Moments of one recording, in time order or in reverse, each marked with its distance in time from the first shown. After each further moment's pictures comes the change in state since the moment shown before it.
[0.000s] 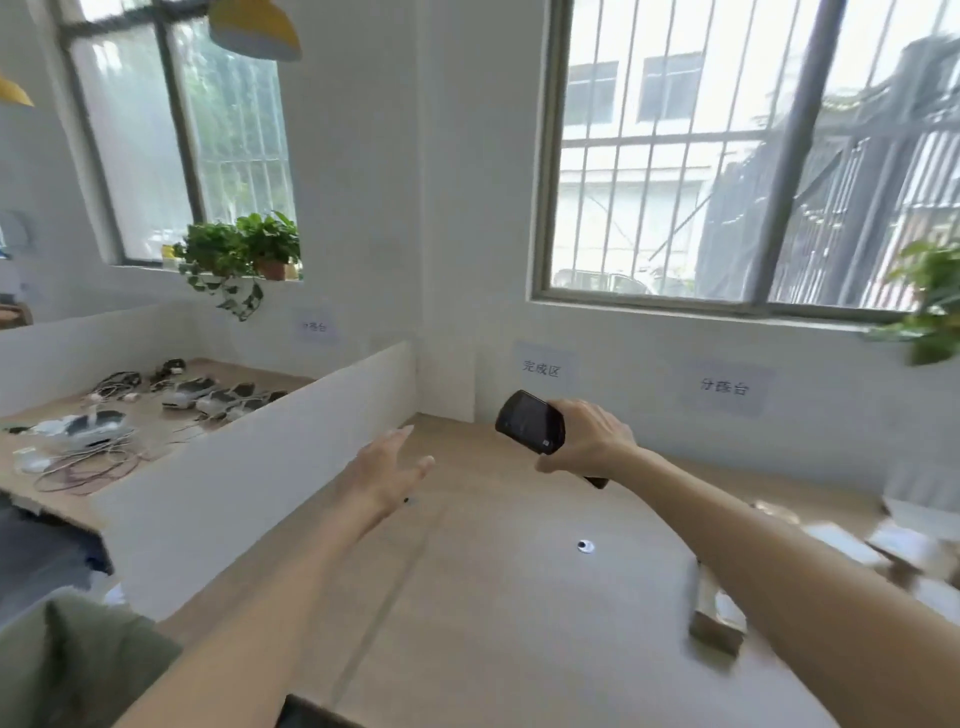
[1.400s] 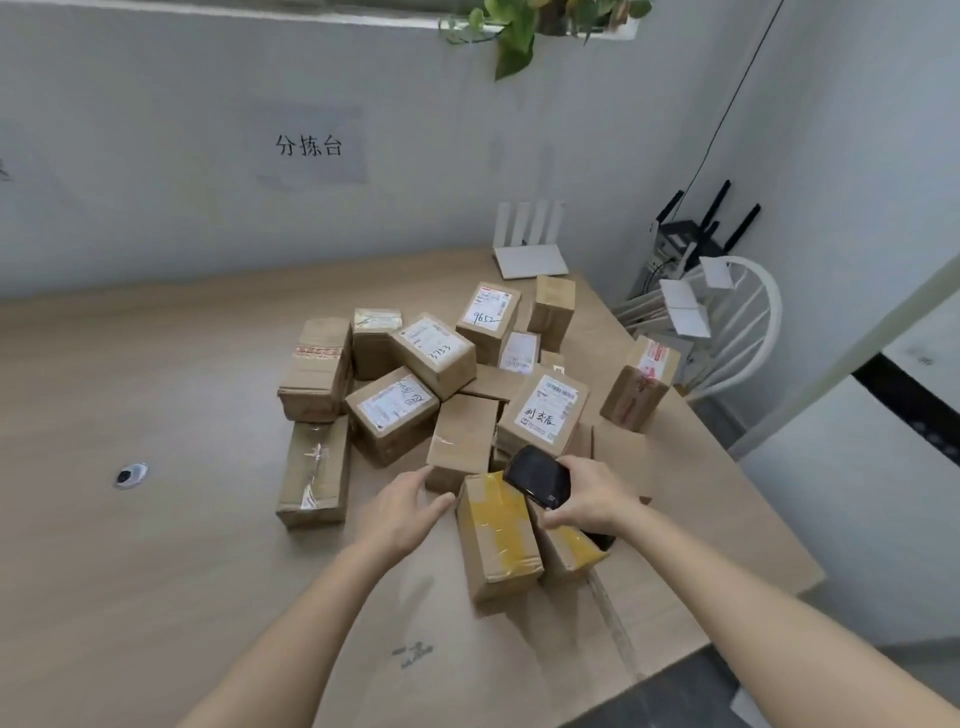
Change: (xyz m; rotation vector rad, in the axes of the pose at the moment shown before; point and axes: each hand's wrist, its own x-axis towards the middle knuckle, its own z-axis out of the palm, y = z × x) left_hand -0.030 0.471 0.651 -0.117 -0.880 0.348; right_hand -0.251 0.699 0.050 0.153 -0.362 0.986
